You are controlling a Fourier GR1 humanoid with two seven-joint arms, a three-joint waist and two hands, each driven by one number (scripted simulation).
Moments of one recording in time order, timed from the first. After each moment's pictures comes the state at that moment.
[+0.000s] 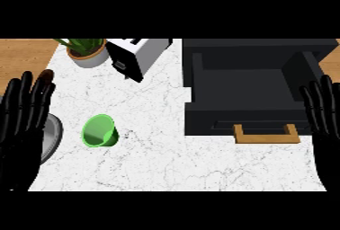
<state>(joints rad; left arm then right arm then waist) 0.01 0.09 0.00 -2.10 0.02 -0.01 0.01 0.03 -0.13 0.01 -2.10 -0.01 0.01 -0.02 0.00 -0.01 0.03</state>
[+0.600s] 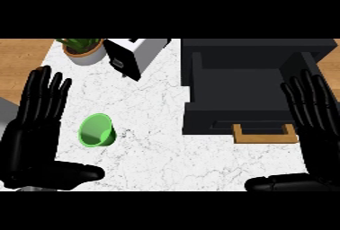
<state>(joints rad) -0.05 0.05 0.03 -1.98 0.14 -0.04 0.01 -0.02 -0.10 0.03 -2.08 -0.10 0.05 0.08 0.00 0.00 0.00</state>
